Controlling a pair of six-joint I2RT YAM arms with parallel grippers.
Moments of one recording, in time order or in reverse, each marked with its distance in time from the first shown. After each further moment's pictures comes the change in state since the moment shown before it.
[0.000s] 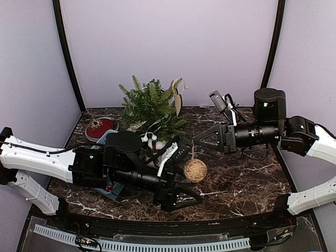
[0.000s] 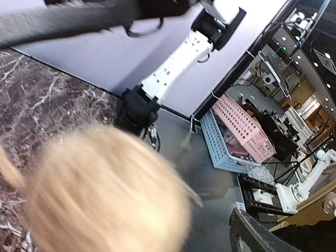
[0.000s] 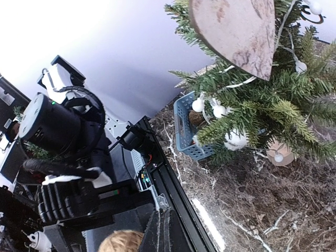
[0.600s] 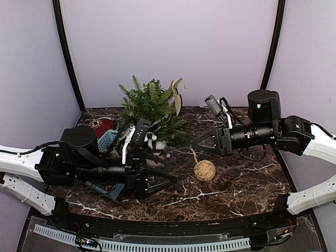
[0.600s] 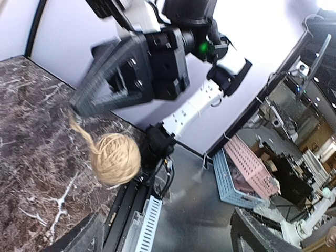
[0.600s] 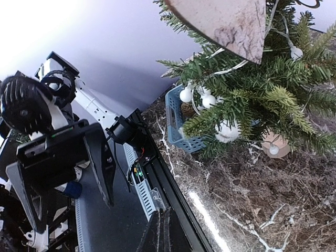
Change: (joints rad) left arm -0.044 -0.270 -0.125 -0.034 -0.241 -0.072; right arm -0.006 0.034 0.000 -0.027 0.007 -0.013
